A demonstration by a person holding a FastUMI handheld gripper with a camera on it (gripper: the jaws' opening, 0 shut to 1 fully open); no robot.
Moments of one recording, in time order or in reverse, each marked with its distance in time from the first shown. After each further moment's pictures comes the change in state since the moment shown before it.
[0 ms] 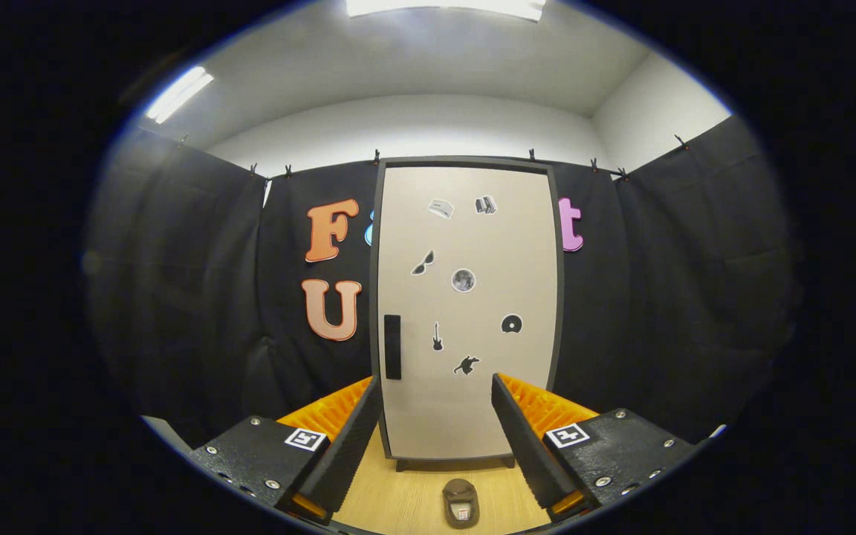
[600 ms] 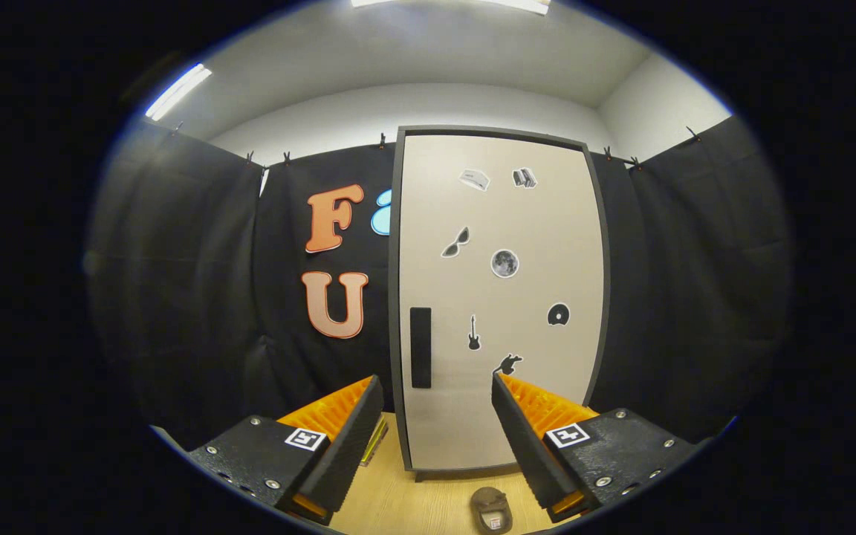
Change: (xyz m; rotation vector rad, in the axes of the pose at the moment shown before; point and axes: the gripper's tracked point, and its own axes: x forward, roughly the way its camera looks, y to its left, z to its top) arm 0.083 0.051 -0.024 0.011 0.030 -0.026
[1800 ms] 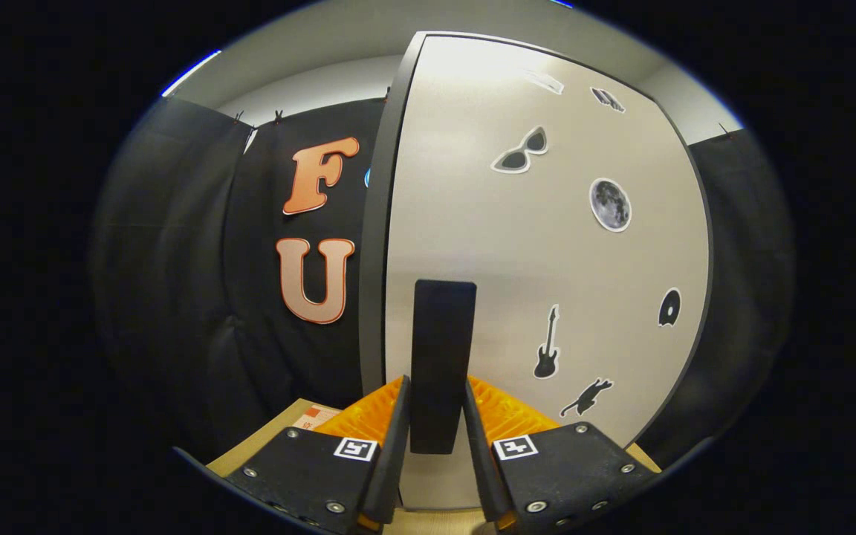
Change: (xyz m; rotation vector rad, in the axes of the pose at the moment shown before) arm 0.183 0.034 -0.047 -0.053 0.073 0.006
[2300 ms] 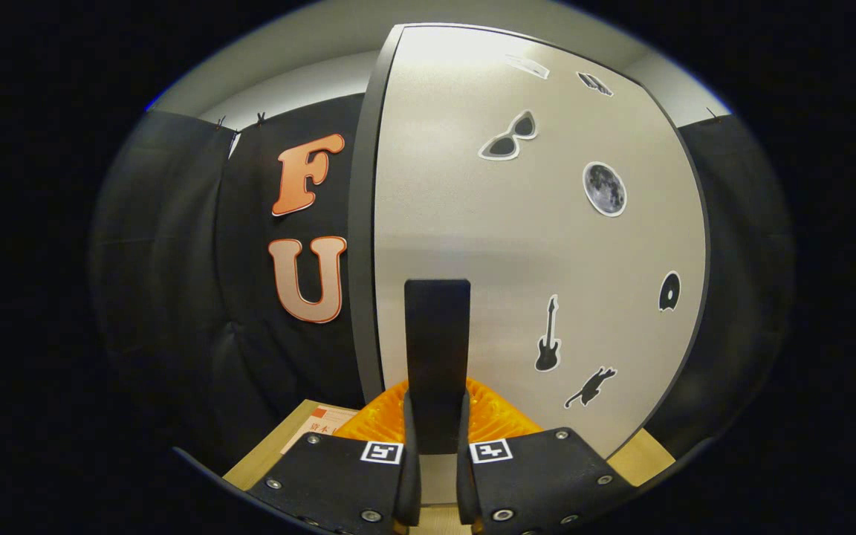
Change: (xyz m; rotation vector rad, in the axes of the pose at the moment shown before) arm -0.004 -0.001 -0.003 0.064 0.056 -0.005
